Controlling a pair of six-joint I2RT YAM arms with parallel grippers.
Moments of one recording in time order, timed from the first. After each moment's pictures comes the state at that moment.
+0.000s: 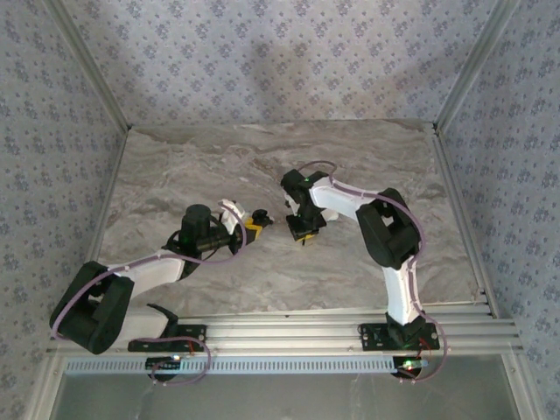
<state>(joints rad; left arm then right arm) -0.48 1.29 0.40 0.49 0.56 0.03 0.65 2.03 1.45 -0.94 -0.12 0.26</state>
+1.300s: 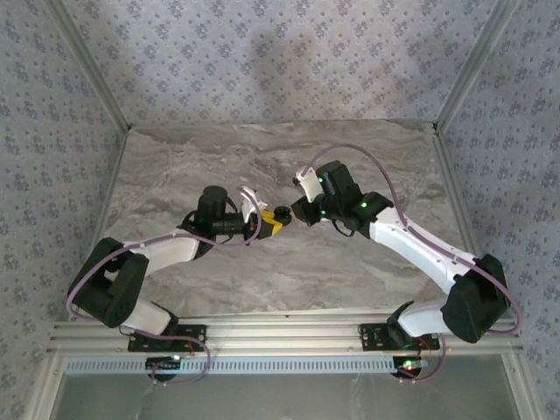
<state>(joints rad) -0.54 1.46 0.63 0.43 0.82 -0.01 0.67 1.35 1.09 -0.45 -0.18 0.01</state>
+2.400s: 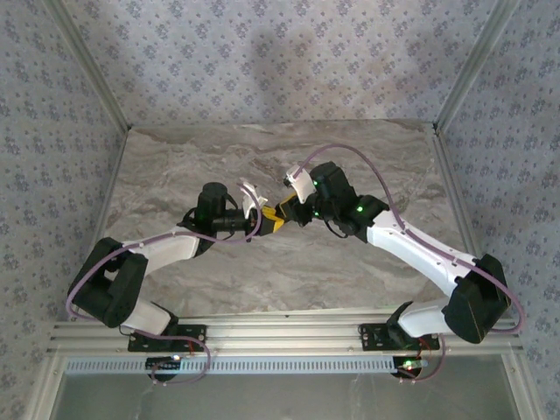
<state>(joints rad) -0.54 1.46 0.66 0.45 0.84 -0.07 0.72 1.35 1.09 -0.35 -0.19 -0.01</state>
